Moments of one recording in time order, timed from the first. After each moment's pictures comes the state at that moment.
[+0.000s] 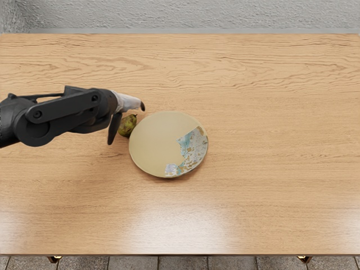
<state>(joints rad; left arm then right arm) -1.27 0.31 -0.03 -1.12 1.27 -0.36 0.53 -0.08 0.00 0.01 0.09 -0.06 0.03 -0.15</state>
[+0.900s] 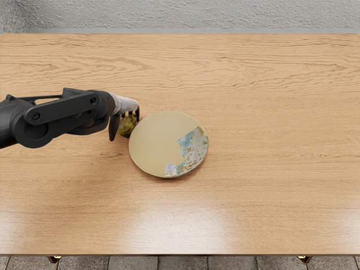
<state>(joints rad) -1.27 0.32 -0.01 -1.12 1.27 -0.36 0.54 -0.08 0.00 0.01 0.09 -0.06 0.03 -0.15</state>
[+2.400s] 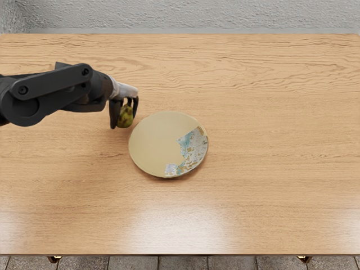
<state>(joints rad) -1.37 0.34 -0.04 -1.12 1.17 -0.47 0.54 -0.08 0.00 0.01 0.09 -0.06 0.03 -0.15</state>
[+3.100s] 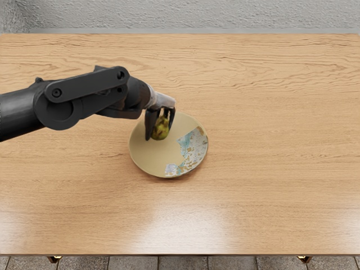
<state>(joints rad) -1.37 0.19 -0.11 -1.13 1.12 -0.50 0.58 -0.08 0.00 0.01 0.09 -0.06 0.02 -0.15</state>
